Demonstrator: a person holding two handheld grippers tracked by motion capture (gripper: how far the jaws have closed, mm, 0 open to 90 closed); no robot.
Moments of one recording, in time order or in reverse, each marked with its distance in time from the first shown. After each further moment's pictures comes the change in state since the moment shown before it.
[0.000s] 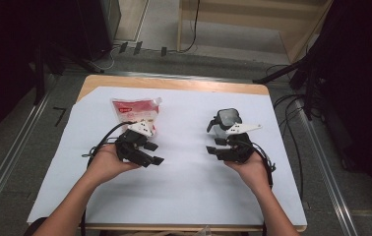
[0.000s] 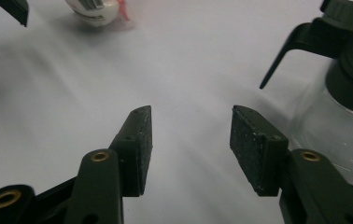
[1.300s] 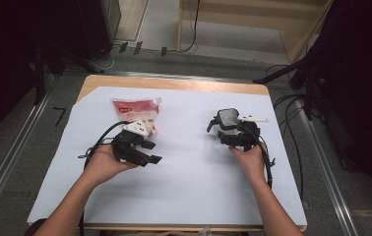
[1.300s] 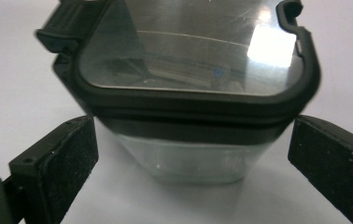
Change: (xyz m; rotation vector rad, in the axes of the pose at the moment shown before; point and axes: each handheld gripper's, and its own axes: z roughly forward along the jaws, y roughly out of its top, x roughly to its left) left arm -0.001 -0.003 -0.010 -0.034 0.036 0.002; right arm -0.056 -0.004 0.026 -0.068 -0.384 0.253
